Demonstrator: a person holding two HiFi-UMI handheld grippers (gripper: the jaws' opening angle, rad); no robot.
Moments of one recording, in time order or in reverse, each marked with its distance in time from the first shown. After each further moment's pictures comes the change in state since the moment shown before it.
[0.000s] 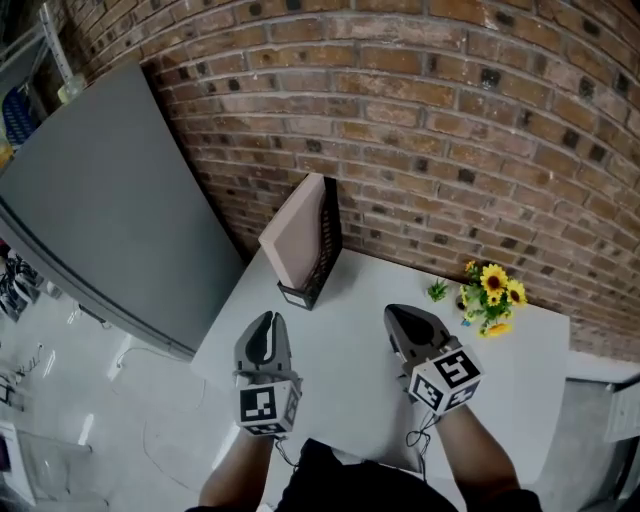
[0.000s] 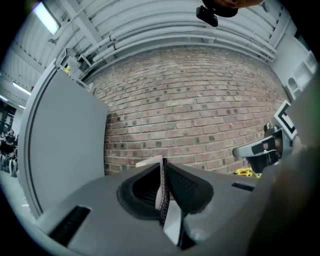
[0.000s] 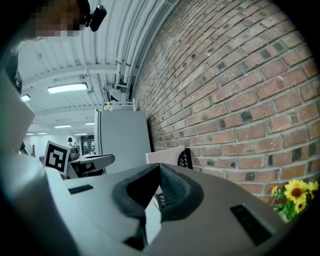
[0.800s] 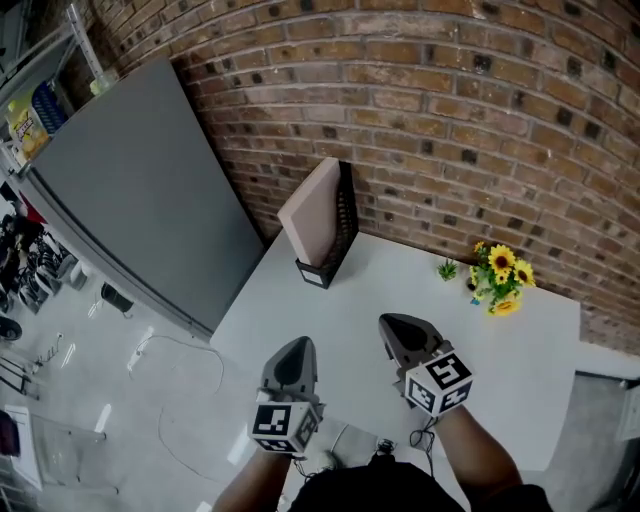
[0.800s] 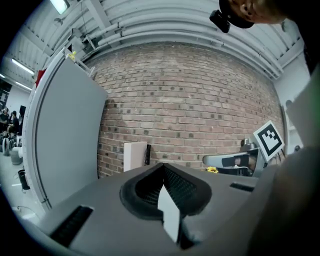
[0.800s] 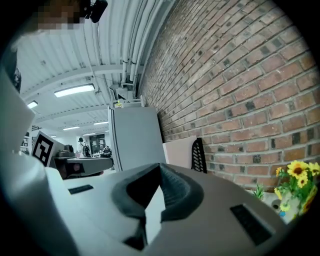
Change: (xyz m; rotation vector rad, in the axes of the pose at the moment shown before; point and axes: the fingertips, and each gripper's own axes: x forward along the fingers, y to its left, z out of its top) left arm -0.104 -0.059 -0.023 -0.137 0.119 -0.107; right arm -0.043 0.066 -0.039 0.025 0.048 0.094
